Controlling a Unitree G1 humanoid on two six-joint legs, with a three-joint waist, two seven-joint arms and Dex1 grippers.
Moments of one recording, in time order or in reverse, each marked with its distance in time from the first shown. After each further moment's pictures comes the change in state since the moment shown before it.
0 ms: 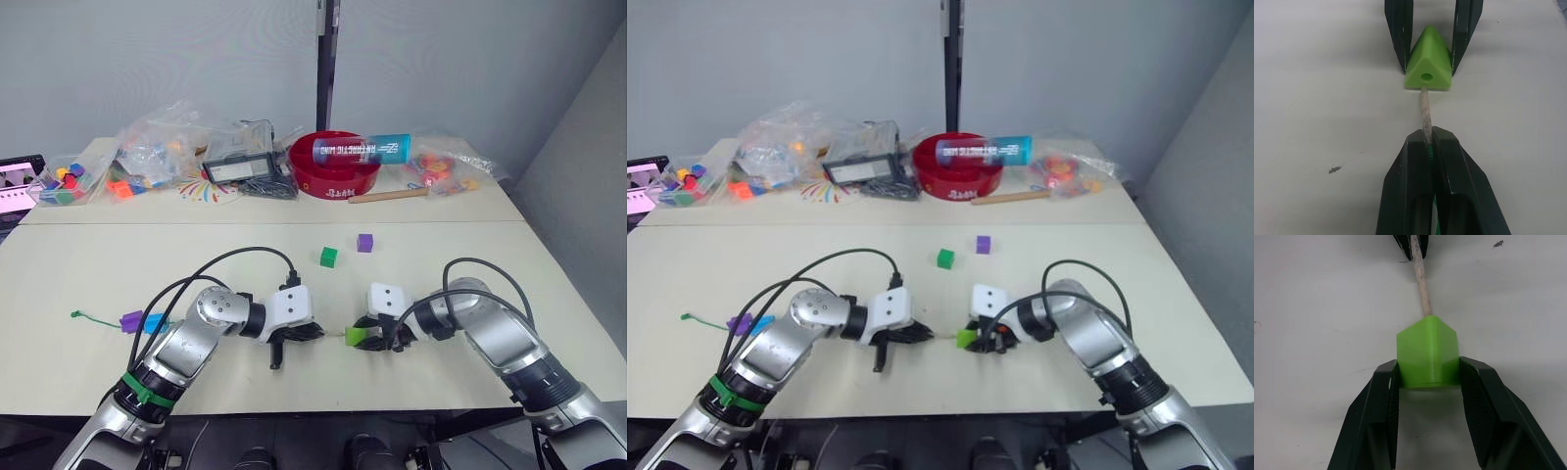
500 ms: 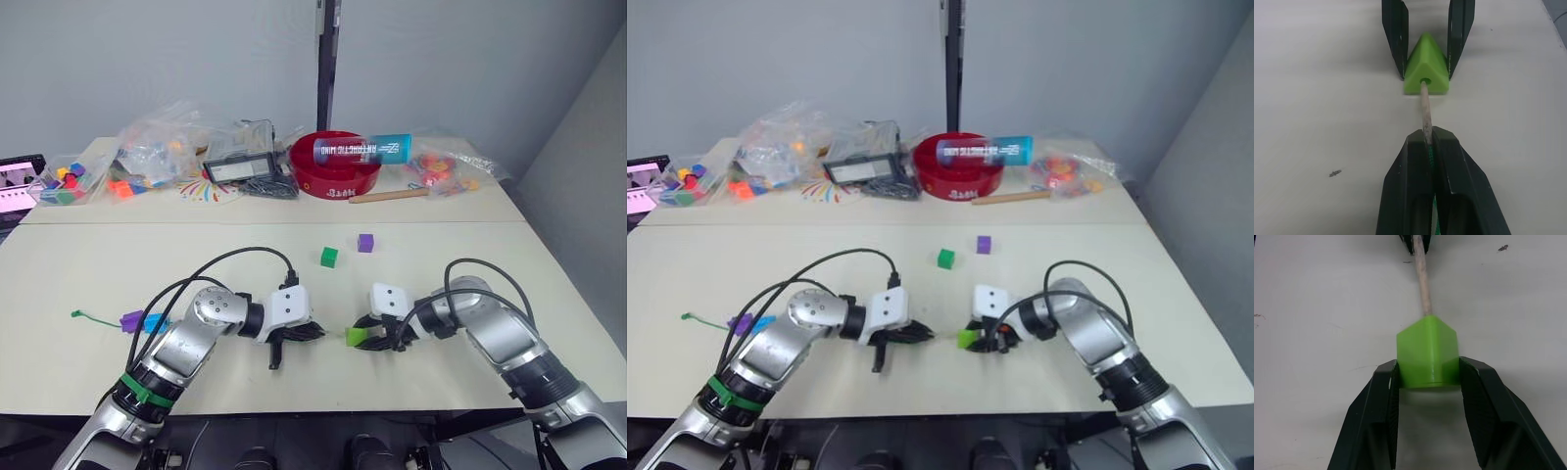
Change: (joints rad) left arm 0.006 0.010 0.005 0.016 -0.027 -0.035 -0.020; right arm -0.007 0.000 -0.002 0.051 0.004 -0.073 0.029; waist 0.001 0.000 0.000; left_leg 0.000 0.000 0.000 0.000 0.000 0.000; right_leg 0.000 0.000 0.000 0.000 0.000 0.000
